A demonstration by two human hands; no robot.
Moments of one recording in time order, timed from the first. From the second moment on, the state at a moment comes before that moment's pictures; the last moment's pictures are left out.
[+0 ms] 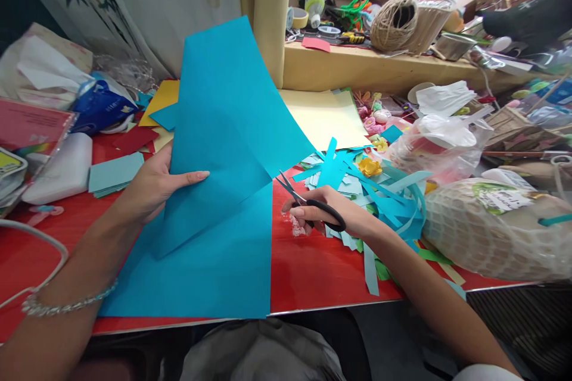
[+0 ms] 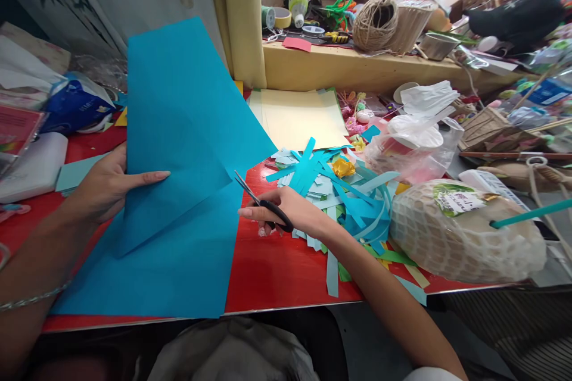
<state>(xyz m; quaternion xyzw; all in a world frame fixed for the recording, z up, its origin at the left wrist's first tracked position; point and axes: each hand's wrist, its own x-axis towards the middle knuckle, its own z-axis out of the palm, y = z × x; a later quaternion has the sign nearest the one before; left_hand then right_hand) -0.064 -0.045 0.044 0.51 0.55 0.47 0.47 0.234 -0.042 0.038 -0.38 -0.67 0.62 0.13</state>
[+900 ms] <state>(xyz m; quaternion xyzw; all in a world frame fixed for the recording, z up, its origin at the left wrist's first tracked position) -0.066 -0.045 0.045 0.53 0.55 0.44 0.47 0.233 -0.041 0.034 -0.36 -0.66 0.65 0.12</state>
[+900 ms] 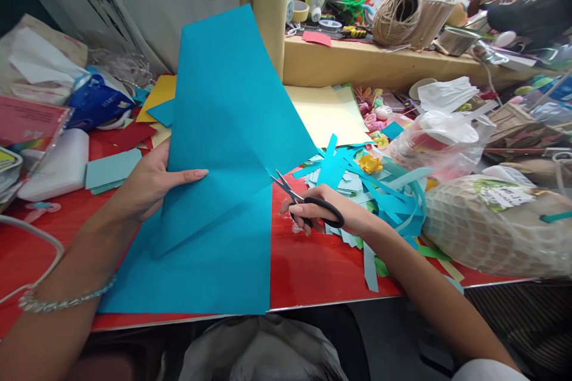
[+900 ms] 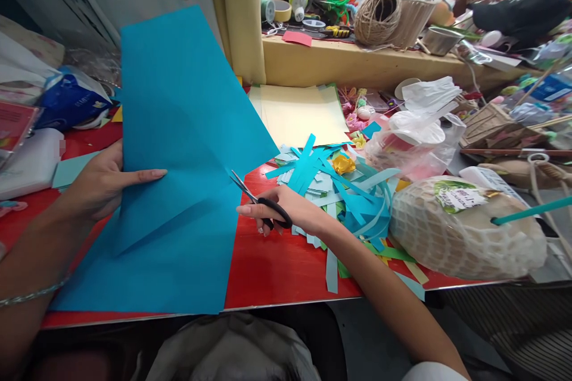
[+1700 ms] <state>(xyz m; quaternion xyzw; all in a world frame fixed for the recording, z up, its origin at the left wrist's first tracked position) -0.060 -0.048 0.034 0.53 0.54 0.43 0.49 0.228 -0.045 0.027 -0.37 -0.65 0.65 0.14</state>
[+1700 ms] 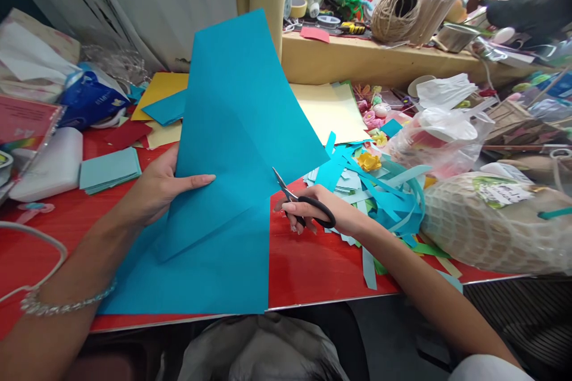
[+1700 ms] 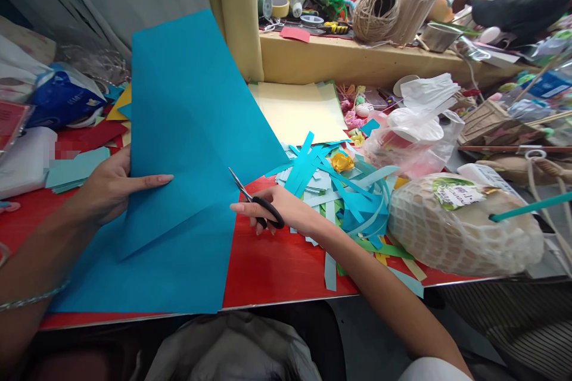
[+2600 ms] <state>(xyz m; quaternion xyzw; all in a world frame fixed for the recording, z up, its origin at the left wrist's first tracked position) -0.052 -0.053 0.035 0.54 0.55 0.40 0.50 0.220 -0.050 0.023 -0.42 -0.63 0.63 0.18</state>
